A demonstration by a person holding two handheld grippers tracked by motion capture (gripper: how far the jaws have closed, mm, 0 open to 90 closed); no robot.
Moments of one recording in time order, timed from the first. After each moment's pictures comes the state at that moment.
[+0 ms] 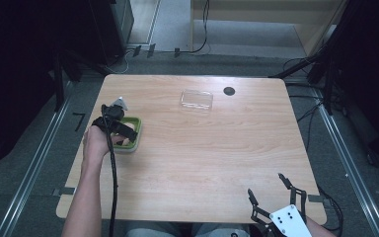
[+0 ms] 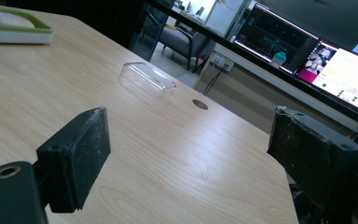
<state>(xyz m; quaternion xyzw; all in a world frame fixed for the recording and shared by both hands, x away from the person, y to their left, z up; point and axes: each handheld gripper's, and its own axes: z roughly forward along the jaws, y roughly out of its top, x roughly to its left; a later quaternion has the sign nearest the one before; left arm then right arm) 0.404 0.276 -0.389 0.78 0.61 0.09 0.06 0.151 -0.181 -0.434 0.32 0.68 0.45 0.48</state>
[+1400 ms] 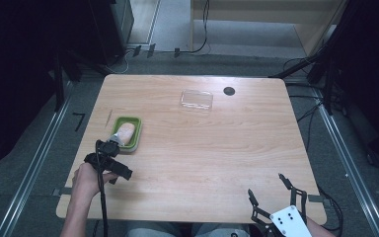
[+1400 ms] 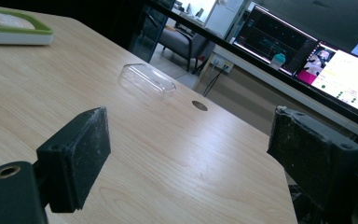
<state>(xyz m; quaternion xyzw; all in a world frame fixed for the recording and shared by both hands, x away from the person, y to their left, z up) 0.313 0.281 -0.425 0.80 0.59 0.03 0.03 0.150 -0.181 -0.434 0.32 0.68 0.45 0.48</state>
